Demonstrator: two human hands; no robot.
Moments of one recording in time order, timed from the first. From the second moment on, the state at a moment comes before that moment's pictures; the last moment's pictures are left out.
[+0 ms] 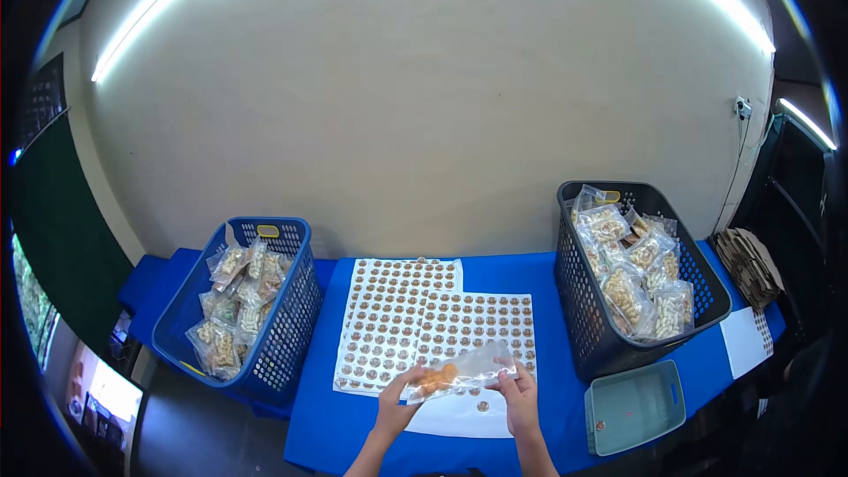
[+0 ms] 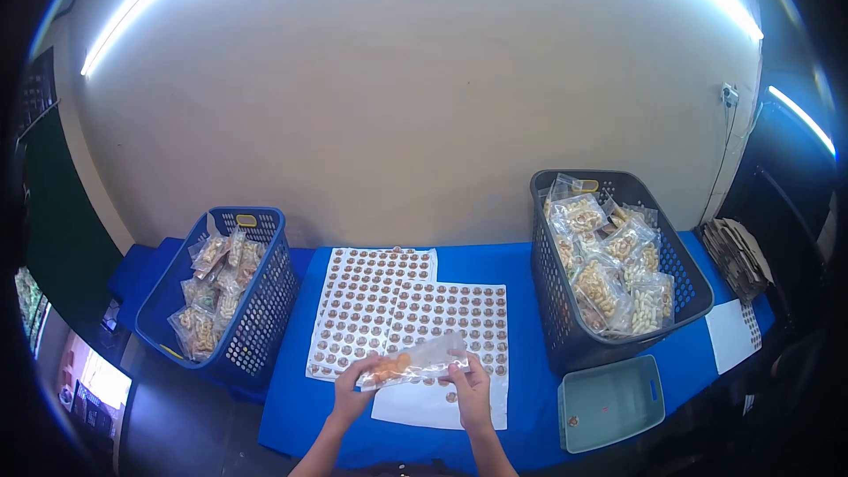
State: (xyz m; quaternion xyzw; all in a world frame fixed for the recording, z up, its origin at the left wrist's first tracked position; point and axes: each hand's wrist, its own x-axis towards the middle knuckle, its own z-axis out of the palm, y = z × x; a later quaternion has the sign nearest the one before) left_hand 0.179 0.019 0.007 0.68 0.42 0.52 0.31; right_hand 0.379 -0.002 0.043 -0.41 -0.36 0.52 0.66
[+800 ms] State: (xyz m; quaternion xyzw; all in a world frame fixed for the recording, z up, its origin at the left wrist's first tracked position) left_hand 0.152 0.004 0.003 0.61 0.51 0.40 0.46; right_hand 0.389 -0.012 0.004 -0.44 -0.26 0.57 0.65
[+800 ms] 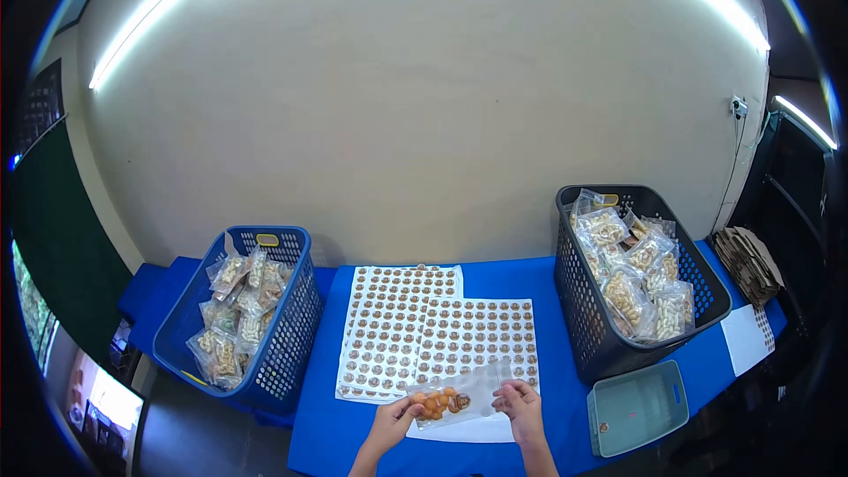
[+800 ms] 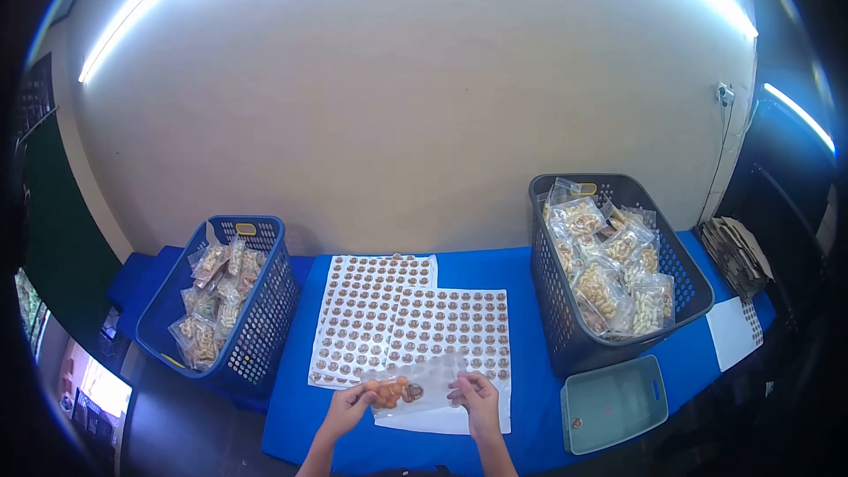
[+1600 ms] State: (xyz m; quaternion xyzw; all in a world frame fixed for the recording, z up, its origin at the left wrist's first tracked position) left_hand 0.186 -0.016 -0.025 0.54 0.48 0.45 0.52; right_hand 0.333 -0.023 -0.019 -0.41 -0.35 0.63 0.56
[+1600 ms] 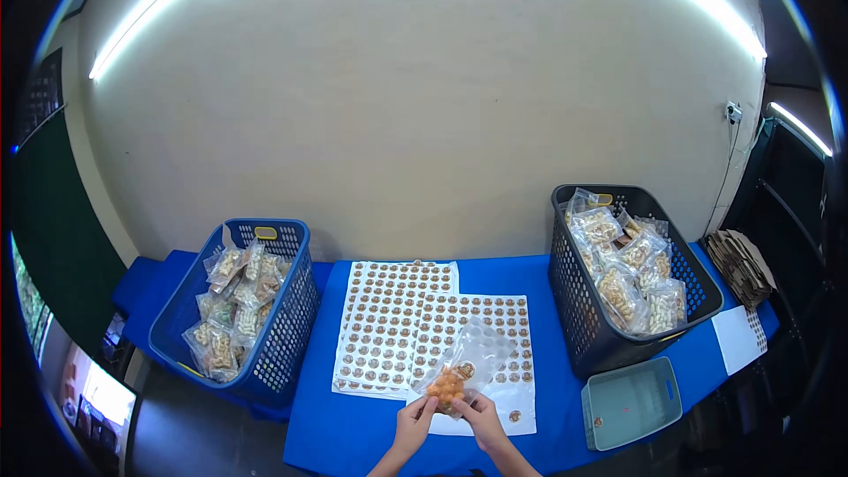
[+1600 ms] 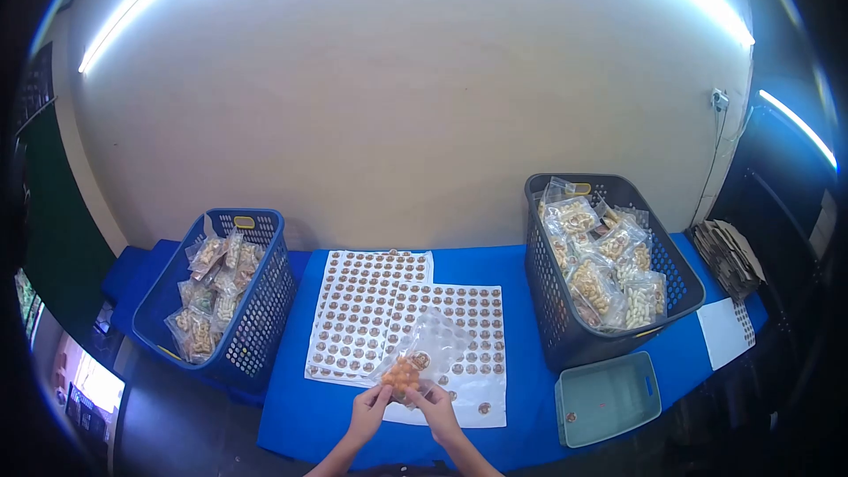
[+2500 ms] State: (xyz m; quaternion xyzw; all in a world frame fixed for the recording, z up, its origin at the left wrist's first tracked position) left_hand 0.040 -0.029 -0.008 0.46 0.50 0.60 0.42; right_hand 0.364 -0.013 -0.069 -0.50 -0.24 0.61 0.56
